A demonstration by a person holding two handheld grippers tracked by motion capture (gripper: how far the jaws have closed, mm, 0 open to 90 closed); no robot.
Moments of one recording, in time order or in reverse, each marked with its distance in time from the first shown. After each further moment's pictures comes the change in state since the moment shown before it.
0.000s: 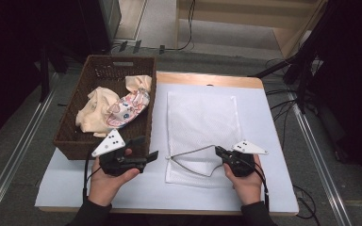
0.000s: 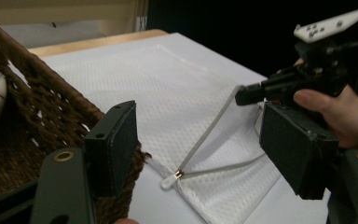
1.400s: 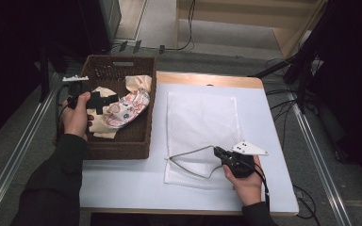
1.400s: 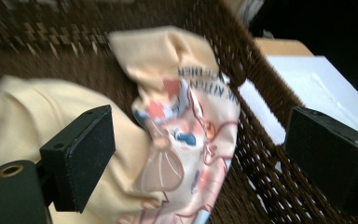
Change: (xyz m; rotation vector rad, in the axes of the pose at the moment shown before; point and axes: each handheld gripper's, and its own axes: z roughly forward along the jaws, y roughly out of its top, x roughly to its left) left arm 0.191 0.053 0.012 0.170 0.337 -0.361; right arm 0.003 0.001 -0.003 -0.013 0.035 -0.030
